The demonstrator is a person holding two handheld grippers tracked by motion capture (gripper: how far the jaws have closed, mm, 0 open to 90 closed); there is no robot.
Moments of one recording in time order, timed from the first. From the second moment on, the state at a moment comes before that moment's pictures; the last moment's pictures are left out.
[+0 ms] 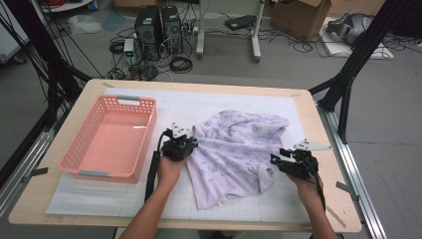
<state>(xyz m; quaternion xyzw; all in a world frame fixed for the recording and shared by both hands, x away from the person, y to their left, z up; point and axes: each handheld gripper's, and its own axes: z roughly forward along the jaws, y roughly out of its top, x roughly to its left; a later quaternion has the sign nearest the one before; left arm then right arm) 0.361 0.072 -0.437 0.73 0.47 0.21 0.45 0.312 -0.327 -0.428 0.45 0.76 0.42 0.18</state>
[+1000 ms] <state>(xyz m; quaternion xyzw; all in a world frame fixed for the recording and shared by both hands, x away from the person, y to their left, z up) 0.383 0.076 -0.445 0.71 0.49 0.18 0.47 0.393 -0.306 -0.426 0.50 0.74 0.37 0.27</state>
